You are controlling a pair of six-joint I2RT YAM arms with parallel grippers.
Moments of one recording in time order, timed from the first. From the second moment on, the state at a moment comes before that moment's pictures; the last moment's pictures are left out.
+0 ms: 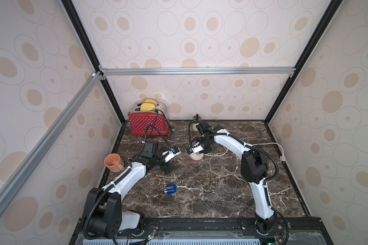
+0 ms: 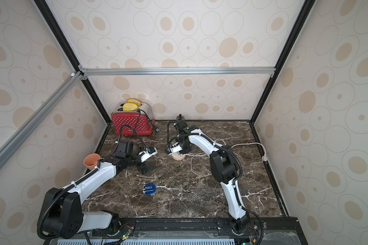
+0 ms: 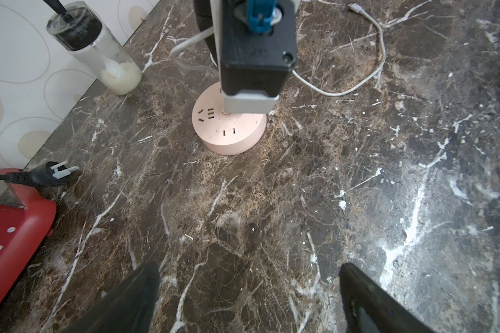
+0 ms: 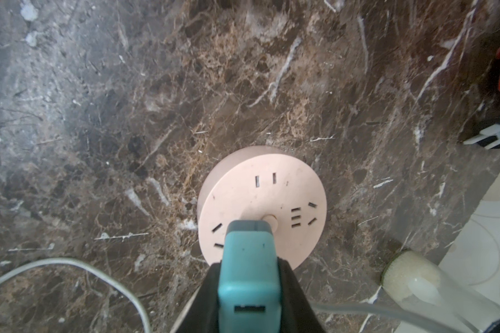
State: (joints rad) left arm -0.24 1.33 0.81 -0.32 0.51 0.76; right arm 0.68 2.21 1.95 -0.98 -0.15 -1.51
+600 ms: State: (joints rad) left arm -0.24 1.33 0.81 -0.32 0.51 0.76; right arm 0.67 2.23 1.98 -1.03 -0.17 -1.60
